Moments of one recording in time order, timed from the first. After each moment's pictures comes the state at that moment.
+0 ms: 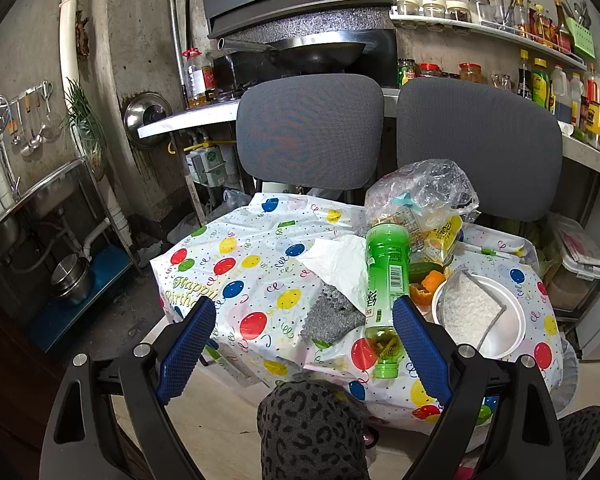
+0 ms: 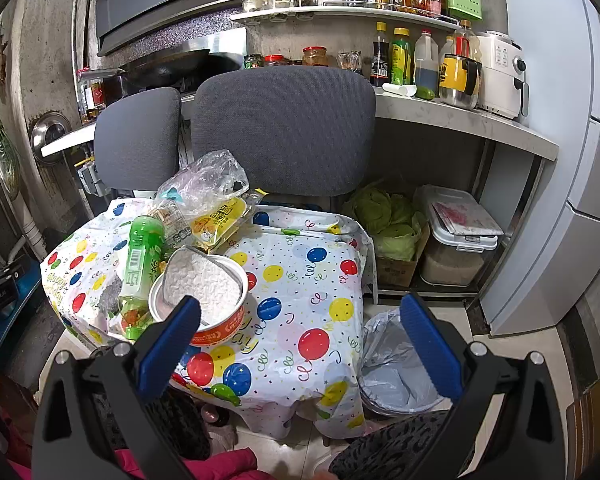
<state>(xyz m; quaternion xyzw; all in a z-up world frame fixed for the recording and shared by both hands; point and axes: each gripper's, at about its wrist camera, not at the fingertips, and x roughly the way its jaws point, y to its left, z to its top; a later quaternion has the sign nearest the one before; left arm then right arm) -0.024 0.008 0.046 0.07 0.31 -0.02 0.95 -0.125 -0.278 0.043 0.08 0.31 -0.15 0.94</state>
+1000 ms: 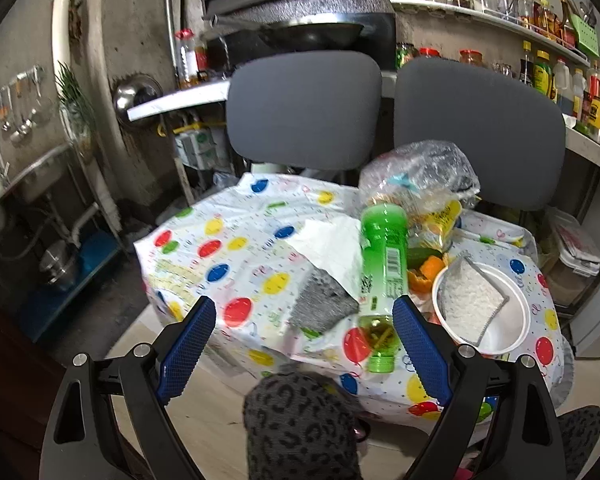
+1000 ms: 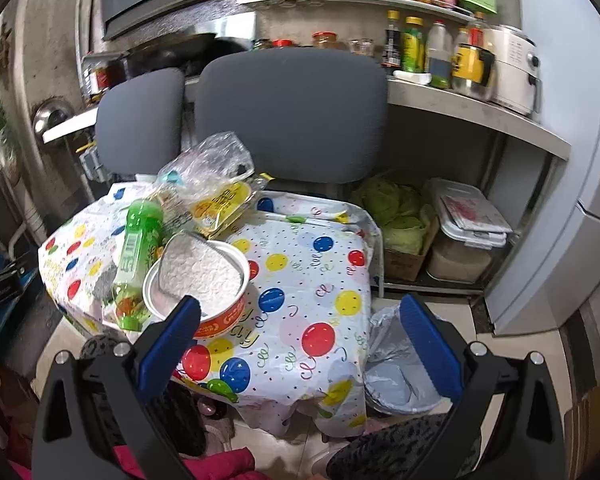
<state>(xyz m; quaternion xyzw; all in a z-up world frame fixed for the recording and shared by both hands) -0.005 0.004 0.018 0.05 0.34 -0.03 0.94 -0.104 -0.278 0.023 0.04 0.33 -0.14 0.93</state>
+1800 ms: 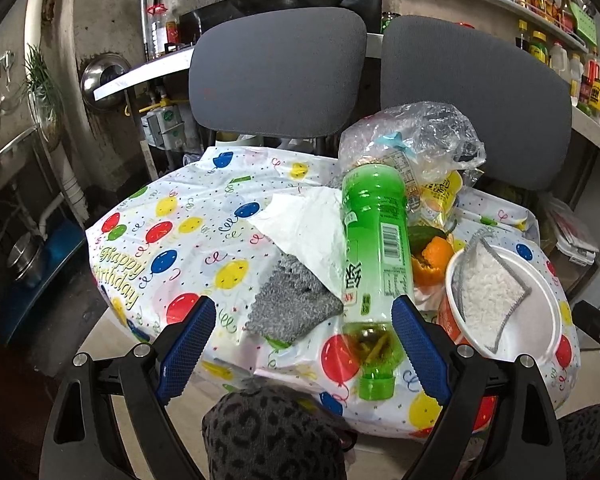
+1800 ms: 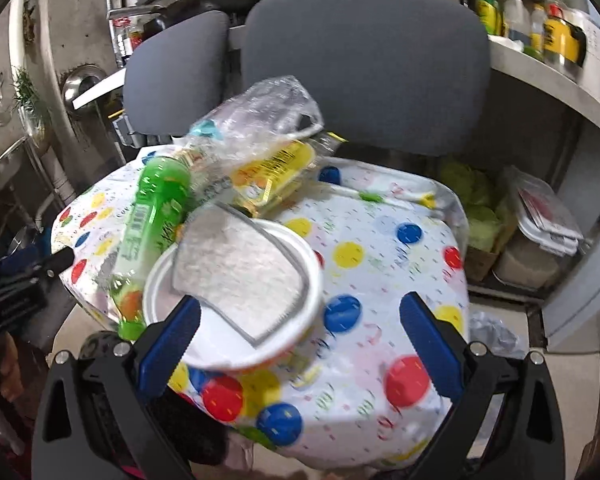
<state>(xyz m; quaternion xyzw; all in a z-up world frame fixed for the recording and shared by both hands) 0.056 -0.013 -0.049 0.04 0.36 -0.07 0.93 0.002 -0.255 -0.048 0.05 0.38 -0.04 0.92</state>
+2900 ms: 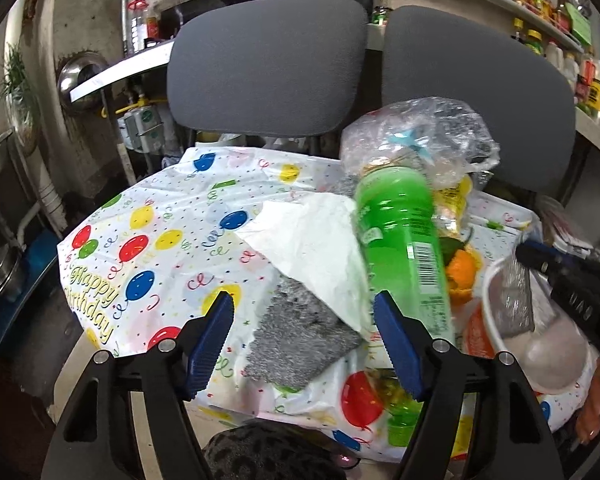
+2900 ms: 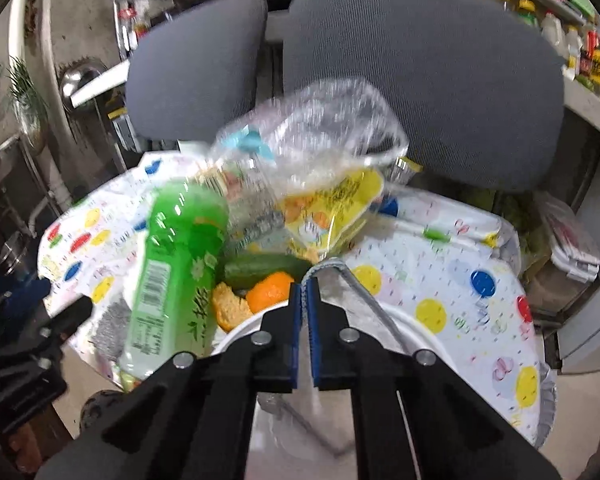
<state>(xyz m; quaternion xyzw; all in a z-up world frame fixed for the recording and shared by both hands) 0.101 -0.003 -0.068 0.04 0.36 -0.12 0.92 0.086 -0.196 -0.058 0.04 0.35 -0.04 0.93</state>
